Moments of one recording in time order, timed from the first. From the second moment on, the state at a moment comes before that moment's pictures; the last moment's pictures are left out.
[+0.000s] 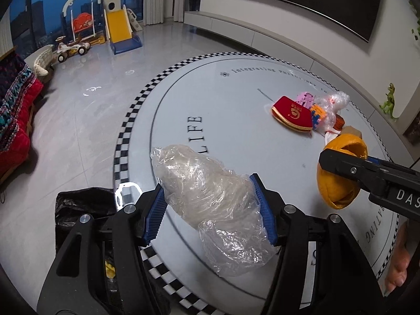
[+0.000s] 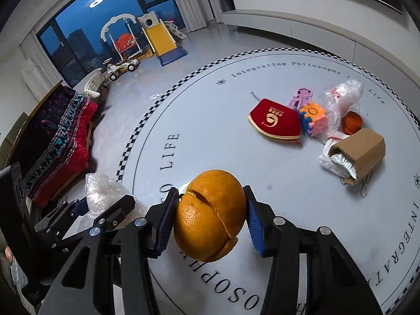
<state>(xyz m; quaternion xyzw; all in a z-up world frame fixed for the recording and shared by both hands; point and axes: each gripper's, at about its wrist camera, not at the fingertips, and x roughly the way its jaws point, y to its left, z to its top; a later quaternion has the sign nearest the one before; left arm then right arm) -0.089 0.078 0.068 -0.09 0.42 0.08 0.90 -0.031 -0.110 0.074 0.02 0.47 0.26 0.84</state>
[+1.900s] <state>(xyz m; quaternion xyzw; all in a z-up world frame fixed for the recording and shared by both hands) -0.194 0.201 0.030 -0.14 0.44 0.21 0.86 -0.113 0.017 0.054 -0.01 0.48 0.38 0.79</state>
